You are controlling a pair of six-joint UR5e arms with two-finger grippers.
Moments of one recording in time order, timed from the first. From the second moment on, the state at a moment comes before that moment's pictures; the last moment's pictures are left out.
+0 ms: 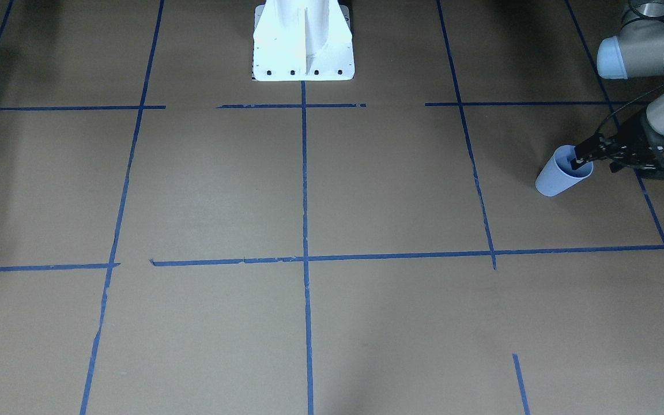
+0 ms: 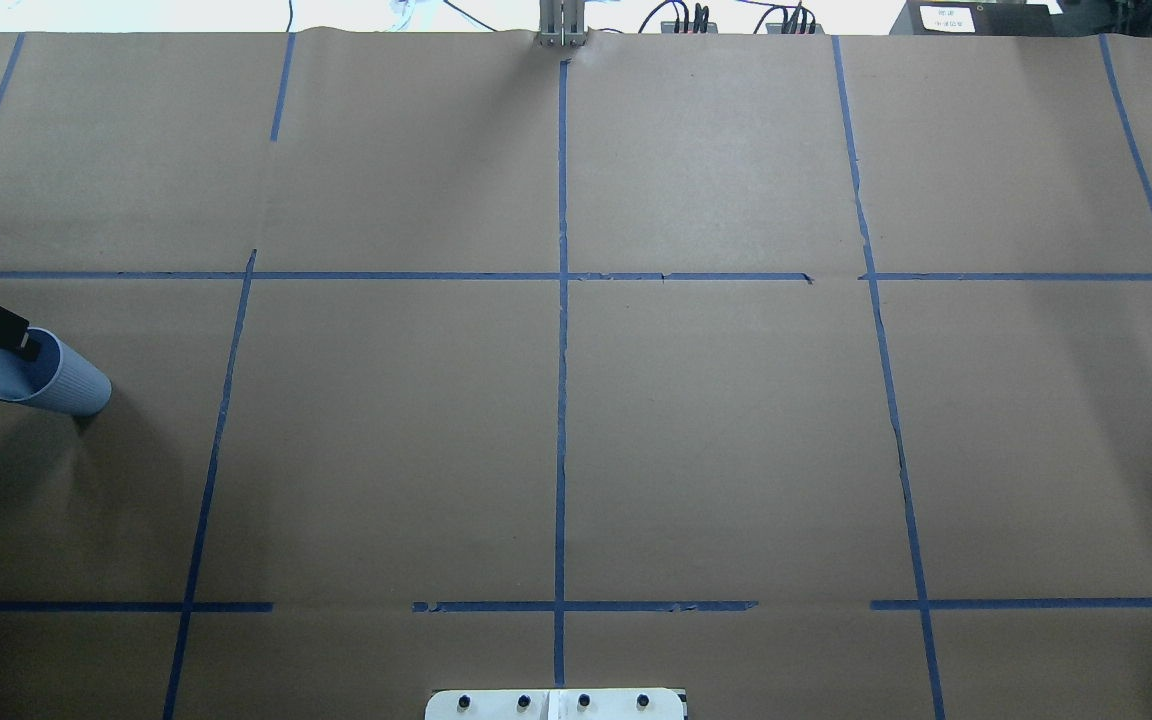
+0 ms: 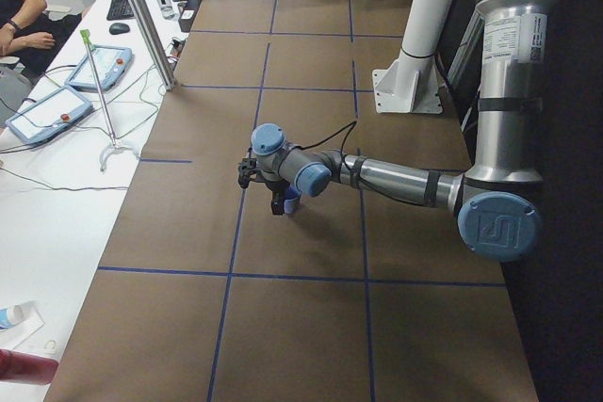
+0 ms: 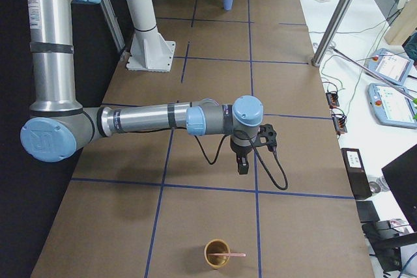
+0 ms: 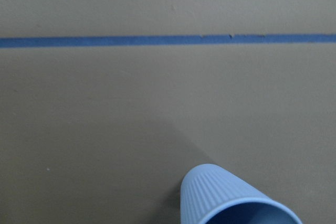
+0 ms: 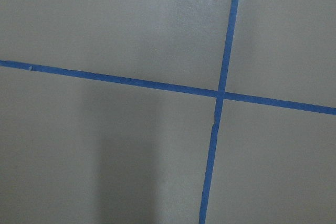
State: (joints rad) left arm -1.08 -1.54 -1.71 -1.93 -2.35 -0.61; right arm 1.52 -1.58 1.72 -1.61 2.37 -0.03
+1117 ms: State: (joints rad) left arm -0.98 -1.74 -1.76 -1.91 -2.34 -0.97; right arm 1.52 -1.58 1.73 -1.61 2.37 -0.03
